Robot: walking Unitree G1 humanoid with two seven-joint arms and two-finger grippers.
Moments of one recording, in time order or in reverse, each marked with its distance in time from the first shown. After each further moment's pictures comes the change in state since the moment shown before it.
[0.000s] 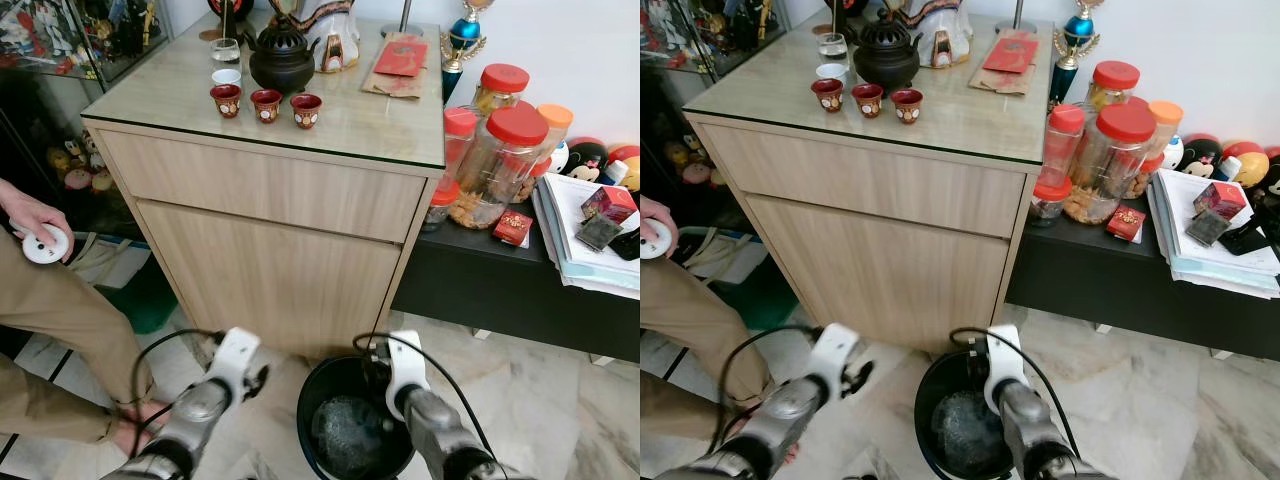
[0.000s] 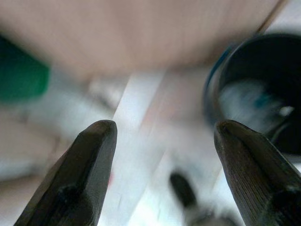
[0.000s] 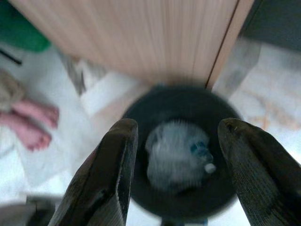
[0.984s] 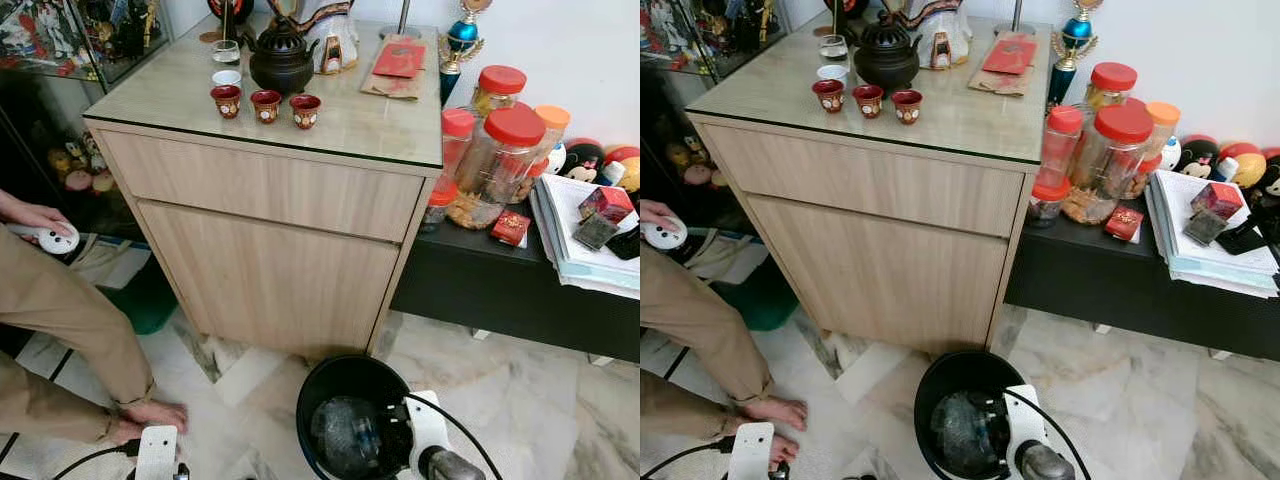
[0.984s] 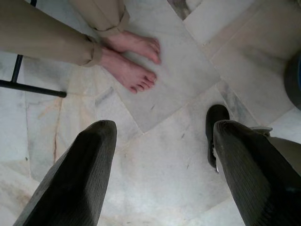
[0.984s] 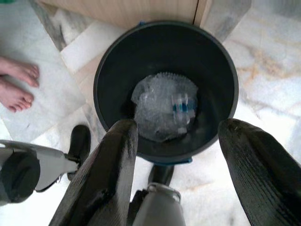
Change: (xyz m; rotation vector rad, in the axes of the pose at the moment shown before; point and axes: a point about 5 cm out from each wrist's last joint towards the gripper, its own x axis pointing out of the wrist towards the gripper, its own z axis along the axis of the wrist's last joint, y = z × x) left arm -0.038 0.013 -0.086 -0.266 0.268 0.343; right arm -0.014 -0.012 -0.044 0.008 0.128 -0.048
